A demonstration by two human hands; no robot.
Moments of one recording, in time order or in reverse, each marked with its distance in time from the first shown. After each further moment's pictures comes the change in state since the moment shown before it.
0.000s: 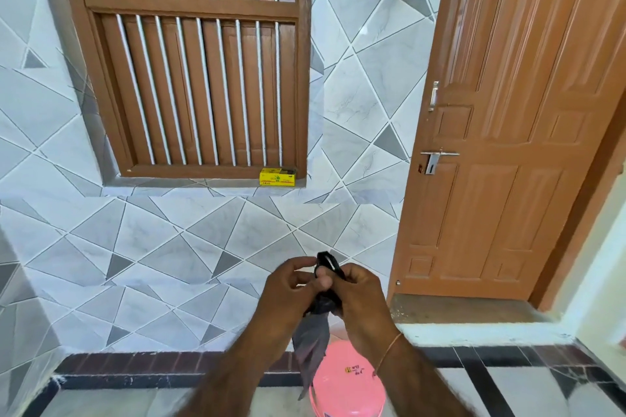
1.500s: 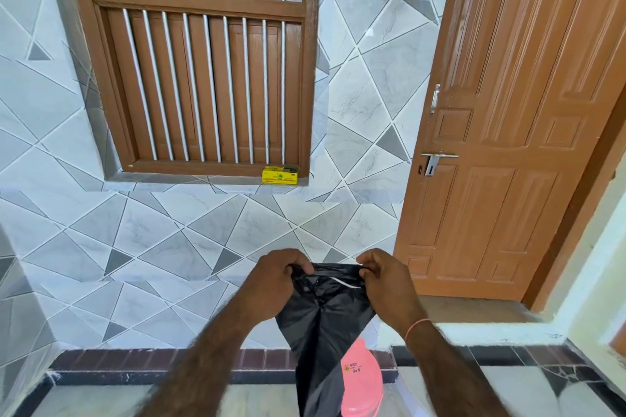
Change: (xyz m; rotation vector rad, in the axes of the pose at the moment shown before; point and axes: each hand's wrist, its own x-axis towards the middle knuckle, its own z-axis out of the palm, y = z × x) left_hand 0.025 0.005 -0.051 0.721 -0.078 0.274; right_hand 0.023 -0.004 -0.040 -0.793 0.101 -0.261
